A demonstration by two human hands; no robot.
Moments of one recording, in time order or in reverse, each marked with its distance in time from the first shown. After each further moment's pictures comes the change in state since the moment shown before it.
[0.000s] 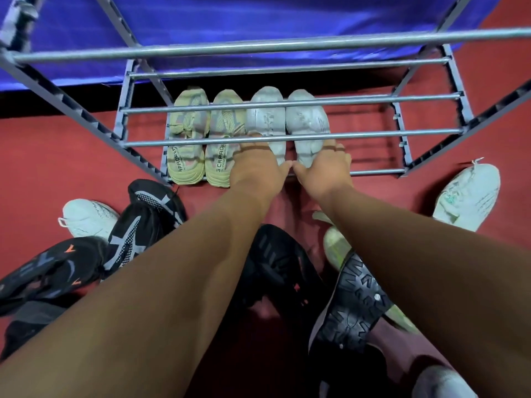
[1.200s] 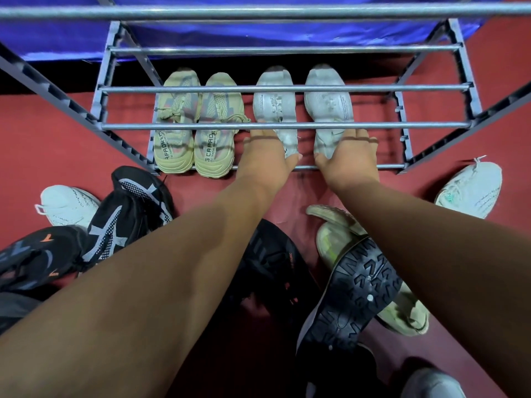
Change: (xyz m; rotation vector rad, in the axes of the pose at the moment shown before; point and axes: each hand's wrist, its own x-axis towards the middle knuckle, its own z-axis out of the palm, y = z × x) left_hand 0.000 0.023 0.009 -0.192 0.074 0.079; right_hand 0.023 0.045 -0.014 -0.281 0.129 -0.090
